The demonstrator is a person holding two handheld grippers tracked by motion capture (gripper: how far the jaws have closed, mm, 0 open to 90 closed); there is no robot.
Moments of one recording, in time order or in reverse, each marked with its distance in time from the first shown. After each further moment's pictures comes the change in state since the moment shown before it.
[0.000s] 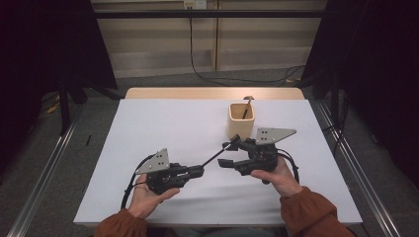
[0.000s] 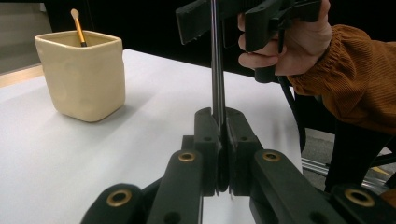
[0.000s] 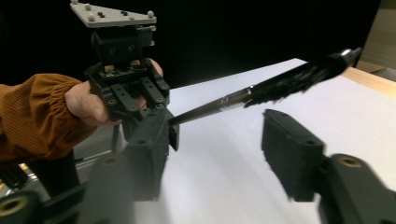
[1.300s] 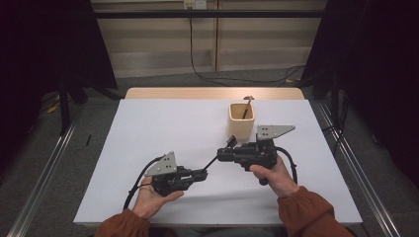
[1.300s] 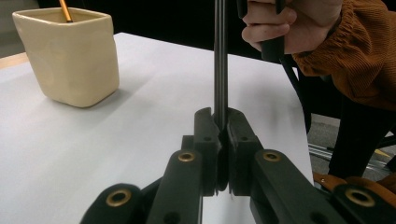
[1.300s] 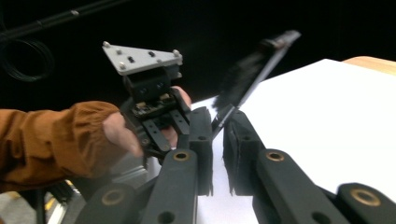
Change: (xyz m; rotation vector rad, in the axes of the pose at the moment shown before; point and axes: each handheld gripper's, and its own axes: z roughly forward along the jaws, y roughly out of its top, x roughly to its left) left arm 0.000 -0.010 0.014 0.064 0.002 0.024; right arm -0.007 0.000 0.002 -0.055 0.114 0.117
